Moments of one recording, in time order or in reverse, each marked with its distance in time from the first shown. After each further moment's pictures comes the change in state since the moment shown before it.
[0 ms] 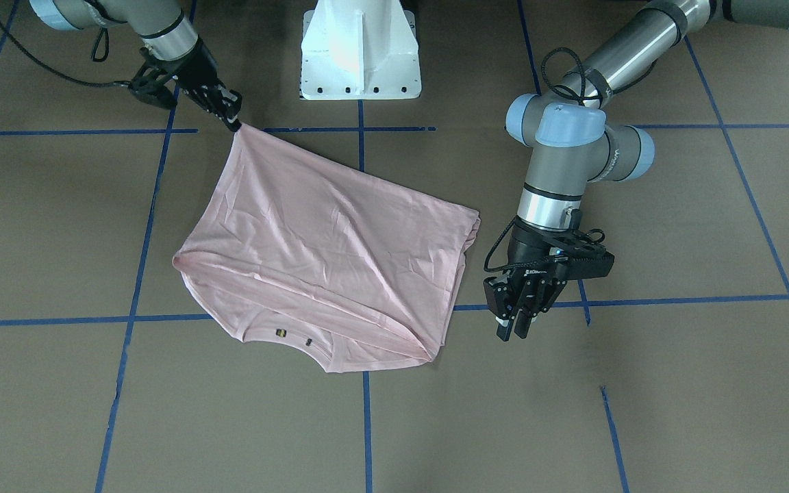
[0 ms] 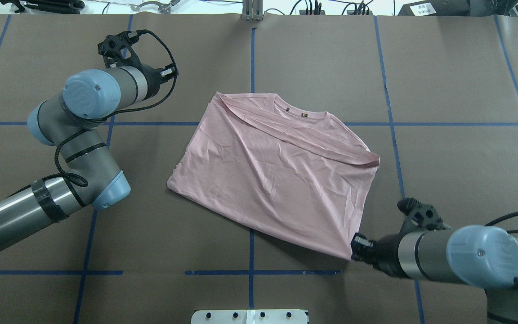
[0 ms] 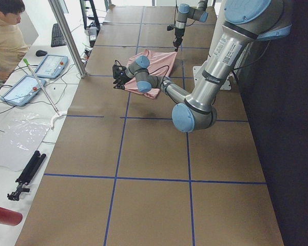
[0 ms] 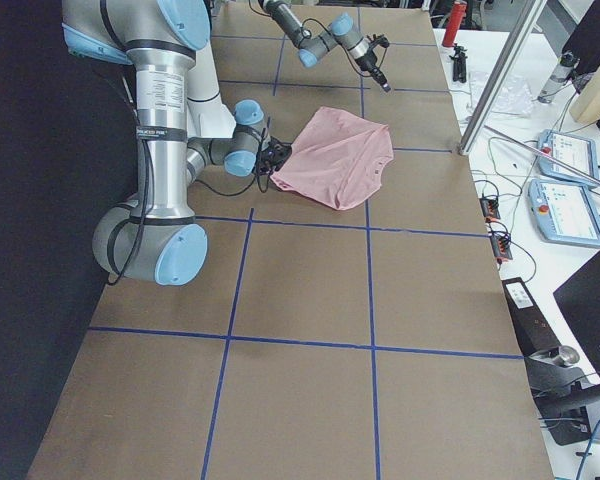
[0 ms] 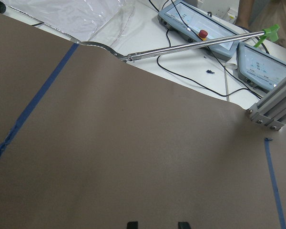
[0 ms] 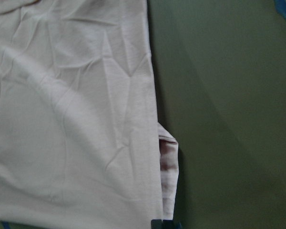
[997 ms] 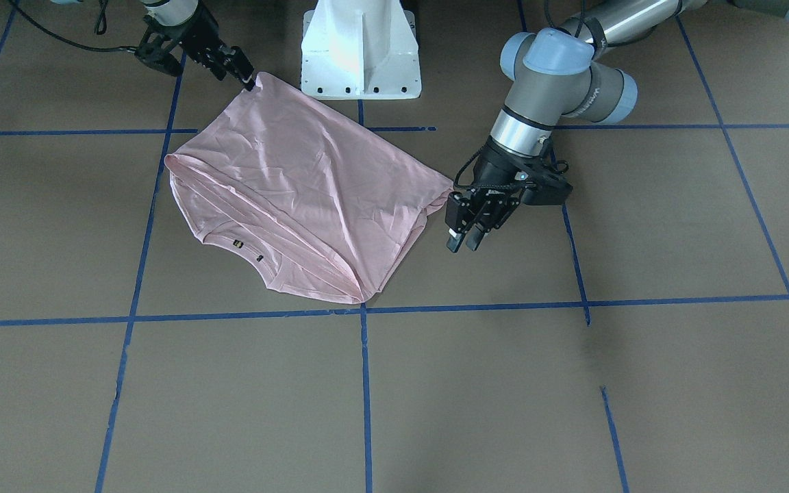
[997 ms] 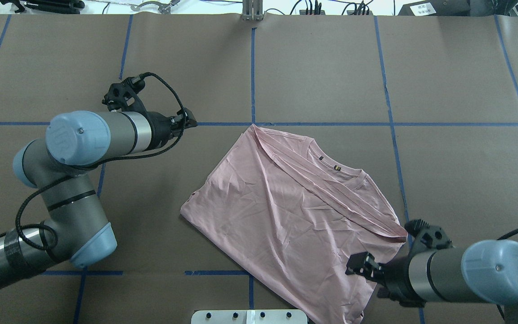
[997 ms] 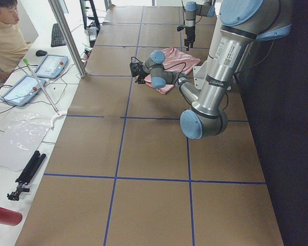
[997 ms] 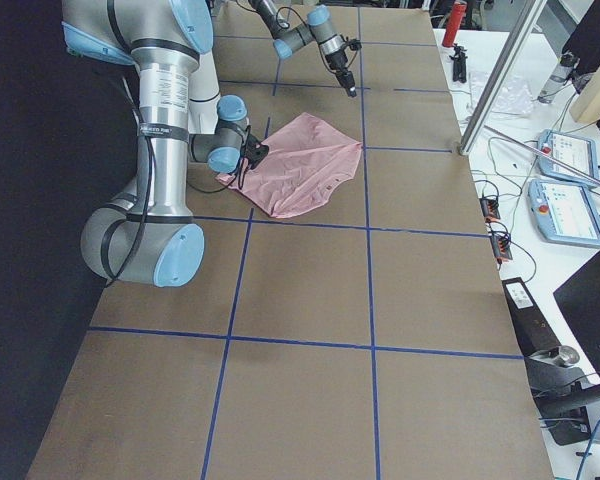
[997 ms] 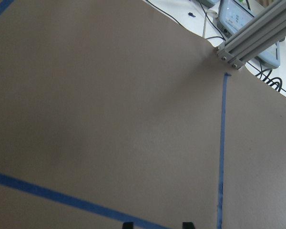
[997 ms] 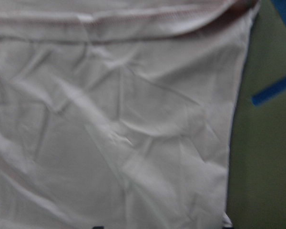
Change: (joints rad) left arm 0.143 0.131 -0.315 0.146 -0.117 -0.240; right arm 0.022 -0.026 0.039 -0.006 0.069 0.049
